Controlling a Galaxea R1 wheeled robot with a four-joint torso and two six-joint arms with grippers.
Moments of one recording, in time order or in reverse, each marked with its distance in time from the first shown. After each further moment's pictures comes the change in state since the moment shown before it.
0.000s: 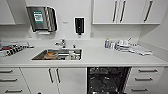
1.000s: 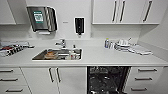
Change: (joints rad) left arm 0.193 0.069 -0.216 0.004 -0.012 0.014; right arm -0.077 -0.005 -0.018 -0.006 -0.071 -0.480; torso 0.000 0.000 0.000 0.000
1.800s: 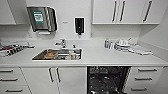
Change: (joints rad) left arm 0.306 0.257 -0.436 0.009 -0.136 0.012; right arm -0.143 0.068 -0.079 -0.005 0.002 -0.699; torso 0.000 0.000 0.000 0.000
